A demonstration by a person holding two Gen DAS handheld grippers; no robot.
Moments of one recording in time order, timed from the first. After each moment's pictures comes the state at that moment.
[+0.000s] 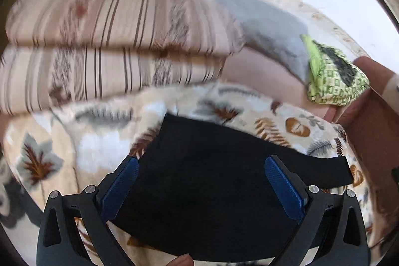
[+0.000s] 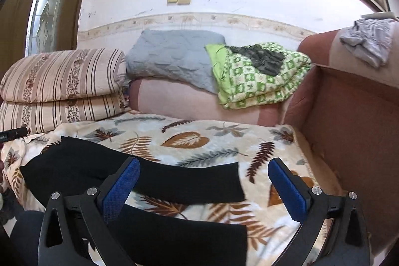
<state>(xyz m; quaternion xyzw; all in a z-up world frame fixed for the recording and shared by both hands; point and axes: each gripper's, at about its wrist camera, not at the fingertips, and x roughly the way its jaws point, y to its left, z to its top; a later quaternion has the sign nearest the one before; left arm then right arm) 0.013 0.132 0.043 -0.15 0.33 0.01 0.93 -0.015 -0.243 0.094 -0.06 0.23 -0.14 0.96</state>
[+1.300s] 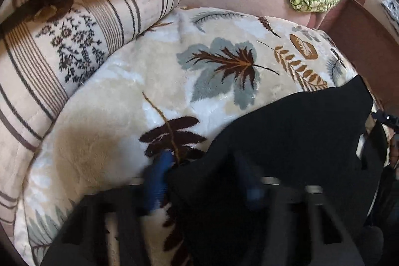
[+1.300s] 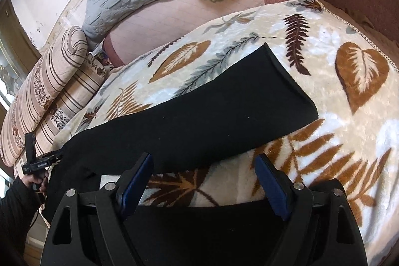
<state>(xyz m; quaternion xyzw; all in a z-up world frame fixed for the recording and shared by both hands) 0.297 0.180 -0.063 0.02 0.49 -0.22 0.85 0.077 -0.333 -0.045 0.22 0.40 -0.12 0.88</state>
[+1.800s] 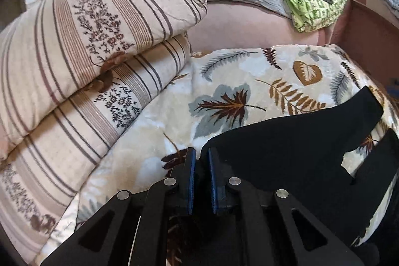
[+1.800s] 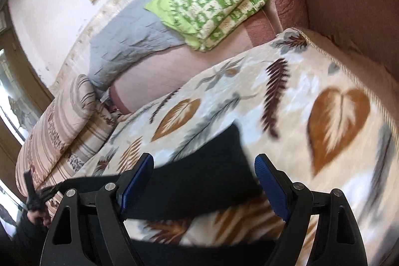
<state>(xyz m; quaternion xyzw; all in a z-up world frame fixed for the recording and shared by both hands) 0.220 0.139 0.027 0.09 0.40 -0.12 0.91 0.081 -0.432 0.027 0.27 0.33 -0.11 0.90</state>
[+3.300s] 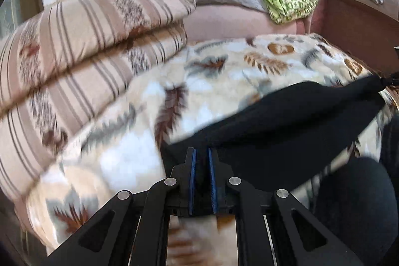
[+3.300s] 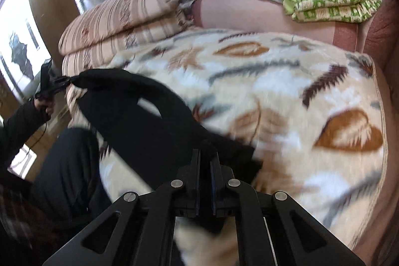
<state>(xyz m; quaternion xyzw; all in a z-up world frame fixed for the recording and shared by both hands) 0.016 0.199 0.008 0.09 0.37 -0.14 0.91 -0.036 -0.380 0.007 0.01 0.46 0.13 0.88</state>
